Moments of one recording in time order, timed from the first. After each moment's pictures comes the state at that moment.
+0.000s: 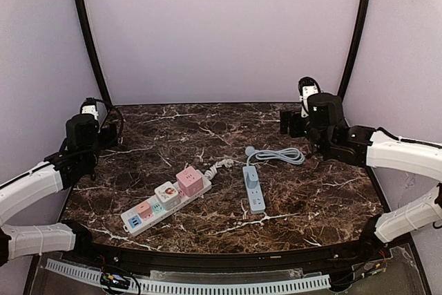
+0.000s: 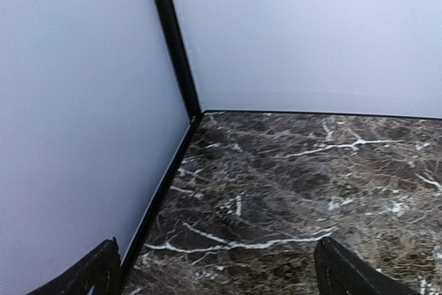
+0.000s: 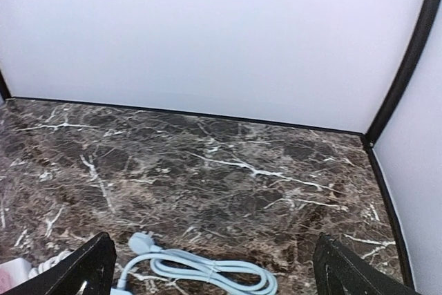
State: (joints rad) left arm -0.41 0.92 0.60 0.02 -0.69 -0.06; right arm 0.82 1.23 0.91 -0.02 0.65 0.18
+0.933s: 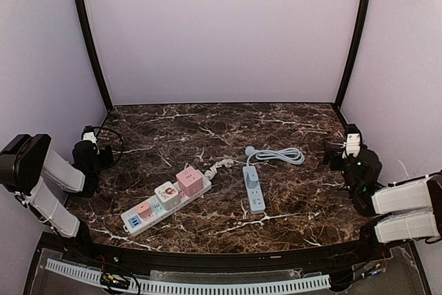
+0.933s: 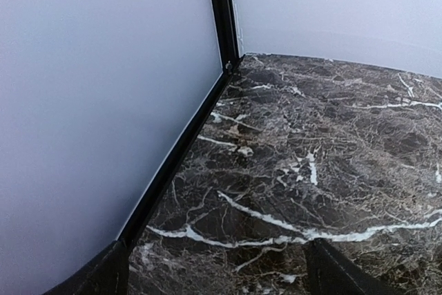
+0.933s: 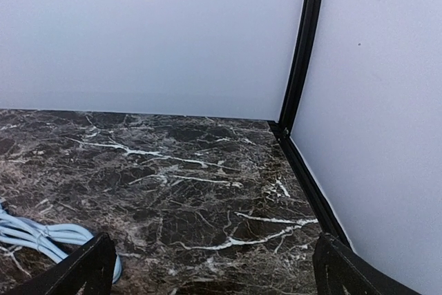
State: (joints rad) left arm 0.01 1.53 0.28 0.97 -0.38 0.01; right arm 0.32 1.10 0.11 0.92 0.38 -0.06
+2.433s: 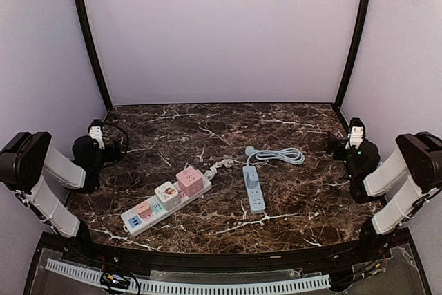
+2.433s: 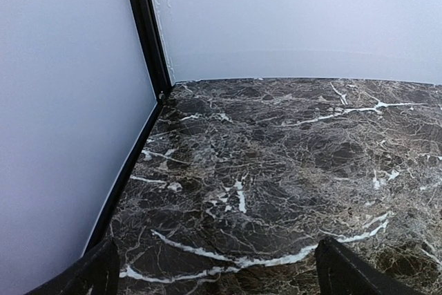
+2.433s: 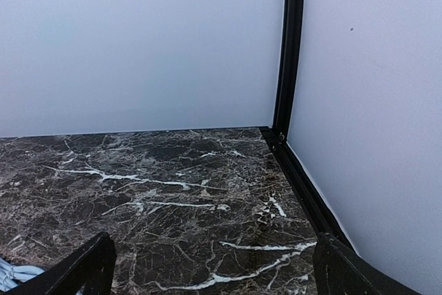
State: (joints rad) left arm 0.03 1.57 0.33 1.00 -0.15 0.06; right arm 0.09 1.54 0.20 1.31 0.18 0.00
